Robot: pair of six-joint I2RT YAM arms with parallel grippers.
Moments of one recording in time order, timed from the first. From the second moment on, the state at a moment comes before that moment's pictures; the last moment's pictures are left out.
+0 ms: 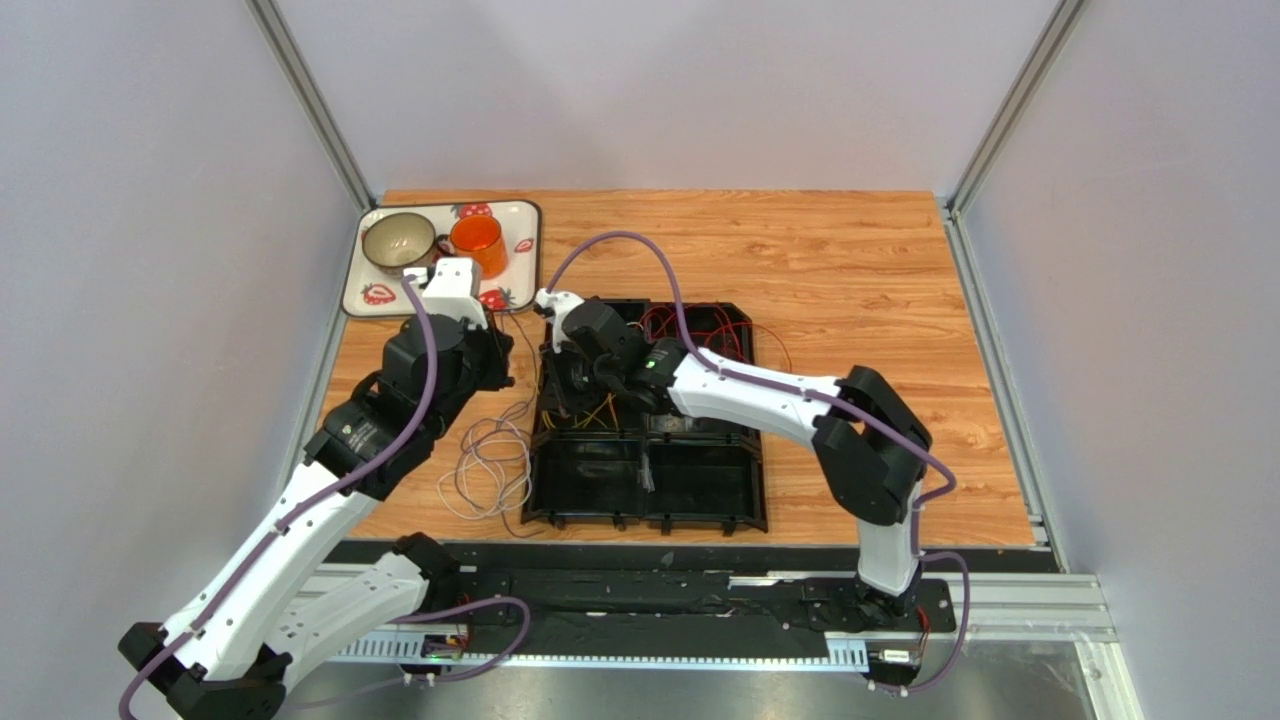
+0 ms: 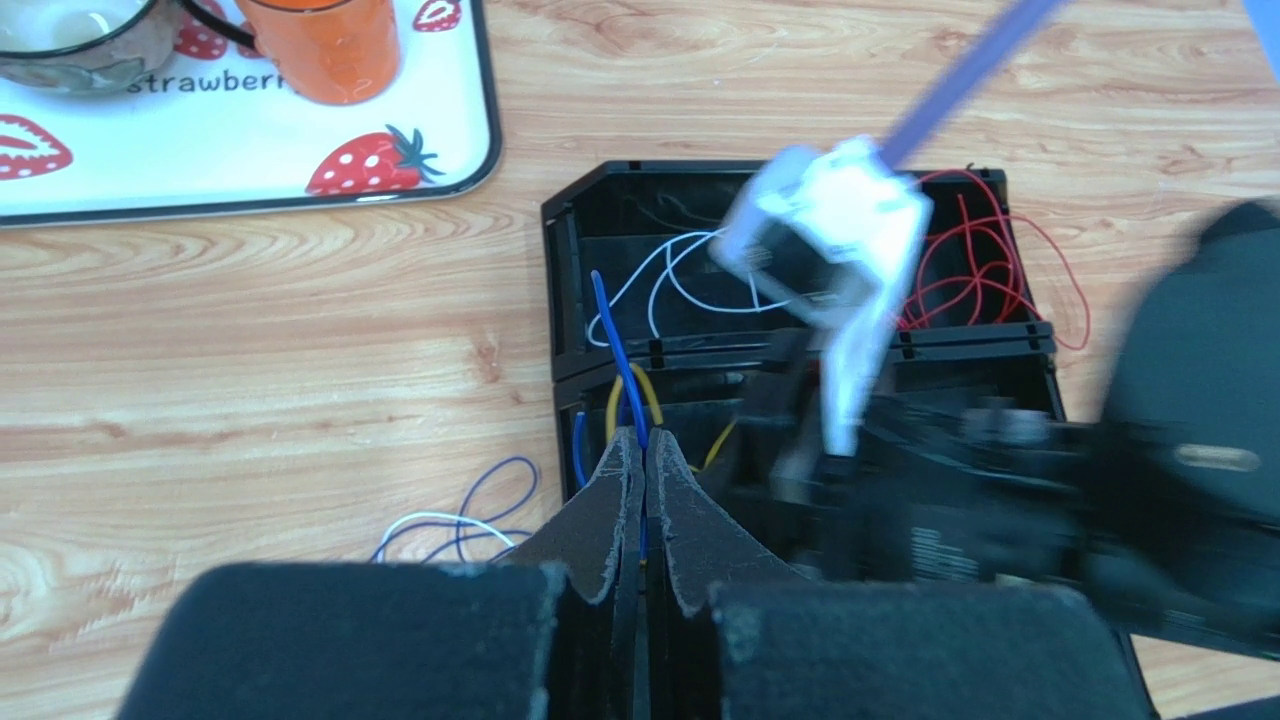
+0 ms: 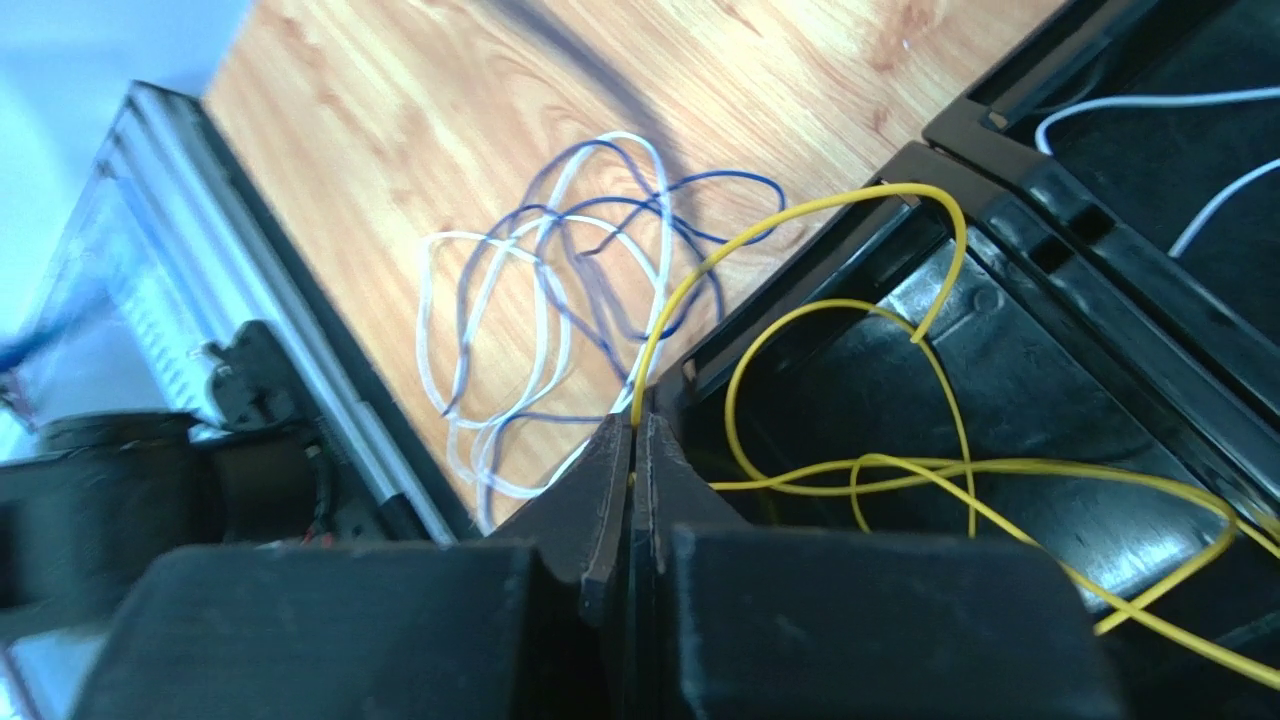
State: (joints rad) left arm -0.60 0.81 0.99 -0.57 -0.34 -0.35; right arm 0.99 1.93 1.47 -0.17 -0.17 0.48
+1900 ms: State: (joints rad) left arm -0.44 0.69 0.97 -0.80 -0.31 -0.33; right arm 0.95 1.93 1.42 -0.39 0.00 0.37
